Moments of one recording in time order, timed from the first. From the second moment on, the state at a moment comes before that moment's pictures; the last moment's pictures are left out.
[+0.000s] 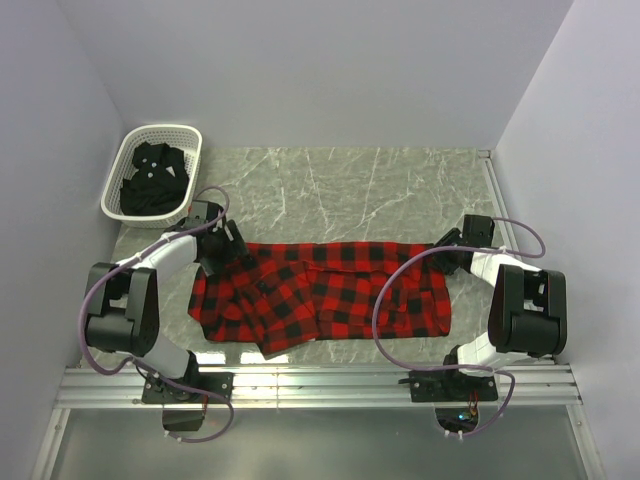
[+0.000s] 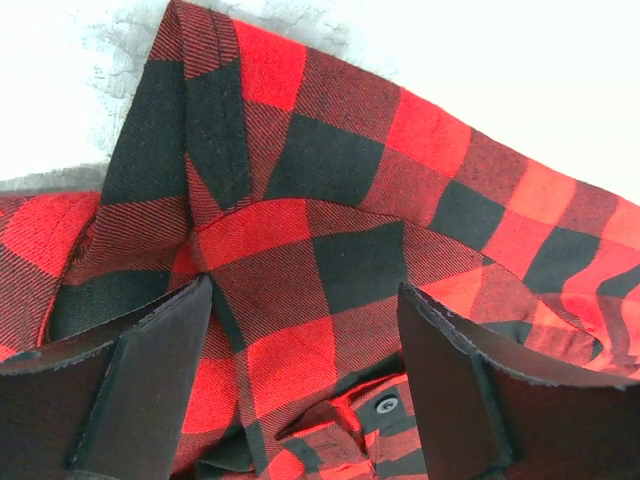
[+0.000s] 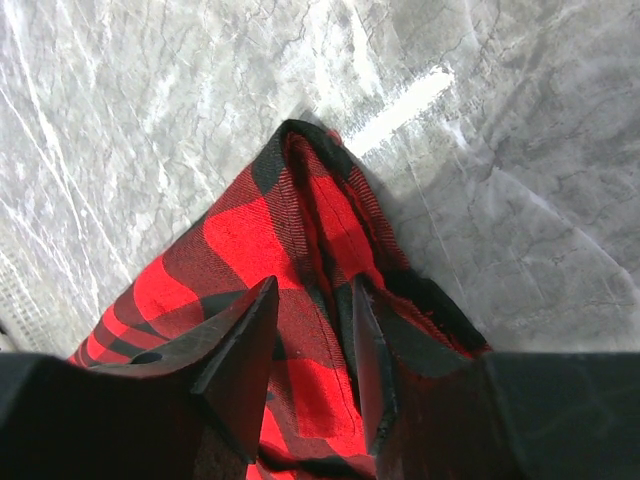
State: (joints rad) left arm -0.14 1.53 0.86 -0.40 0.09 -0.62; right arm -0.17 1.51 0.67 -0.11 -0.23 0.76
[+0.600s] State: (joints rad) left arm -0.13 1.54 0.86 -0.41 0.09 -0.62; right arm -0.17 1.56 0.71 -0.09 -0.24 0.76
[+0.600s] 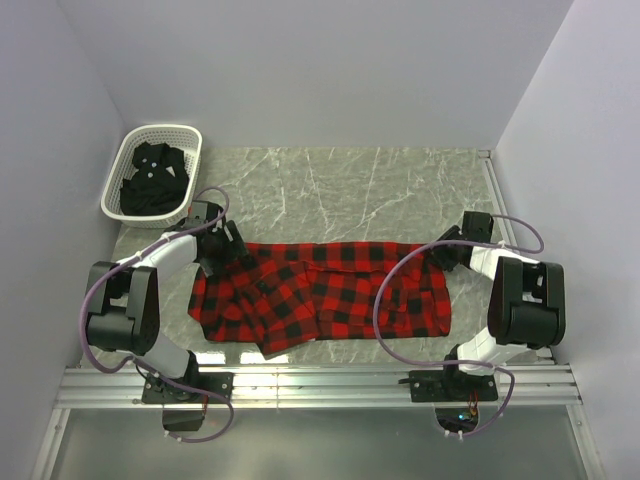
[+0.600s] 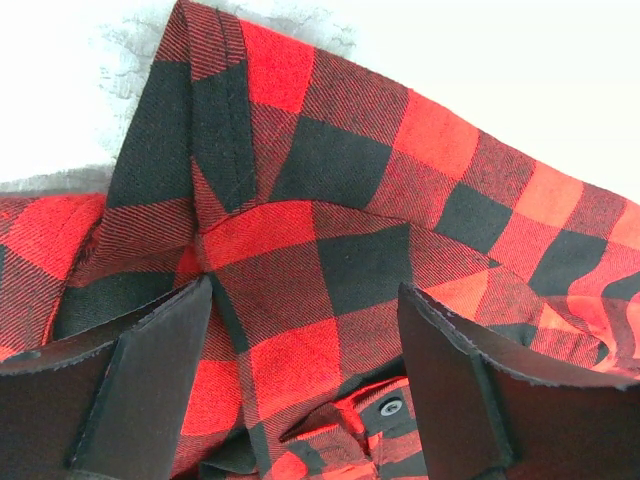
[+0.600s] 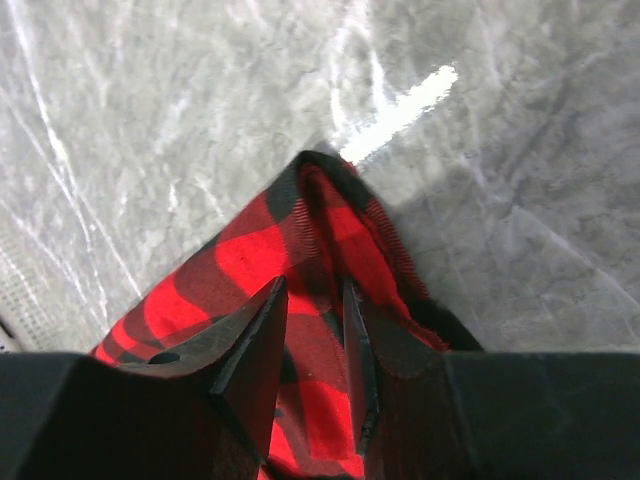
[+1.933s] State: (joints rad) left arm -0.13 1.56 0.87 -0.41 0.08 -0.62; right arm -0.13 1.56 0.92 -0.30 -0.05 0.62
